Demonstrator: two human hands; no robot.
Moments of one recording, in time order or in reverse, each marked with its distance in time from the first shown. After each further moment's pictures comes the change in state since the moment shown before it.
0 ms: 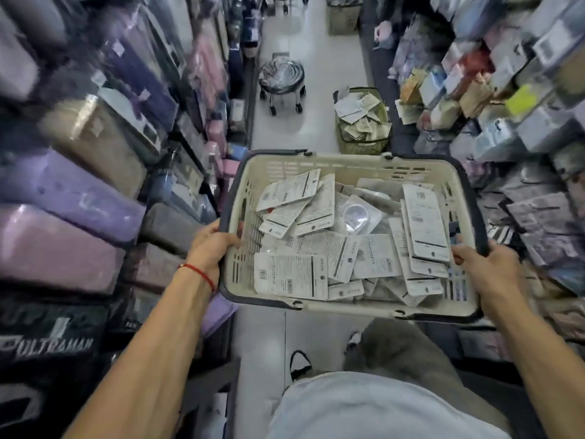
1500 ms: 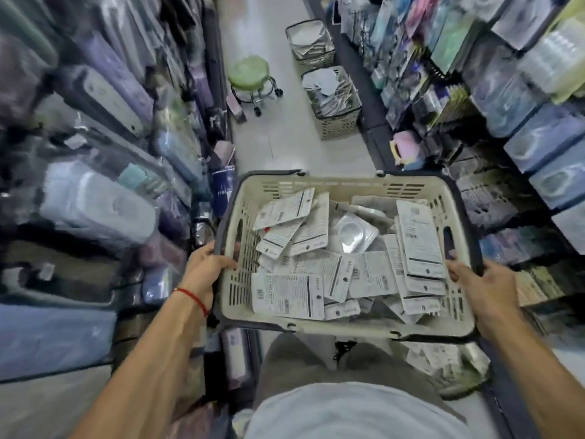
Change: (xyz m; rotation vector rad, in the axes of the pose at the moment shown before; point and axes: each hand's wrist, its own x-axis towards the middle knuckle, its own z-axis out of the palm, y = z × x) left_hand 0.980 0.747 0.327 0.192 -0.126 -0.009; right_hand 0.855 -0.574 0.587 0.127 0.085 0.085
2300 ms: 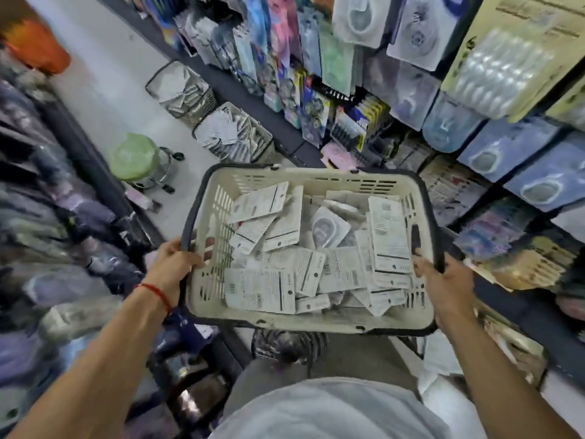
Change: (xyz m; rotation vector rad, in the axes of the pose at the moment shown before) left_hand 0.324 0.294 0.218 0.439 -0.363 0.104; right_hand 0.200 -0.061 0.139 0.269 0.404 0.313
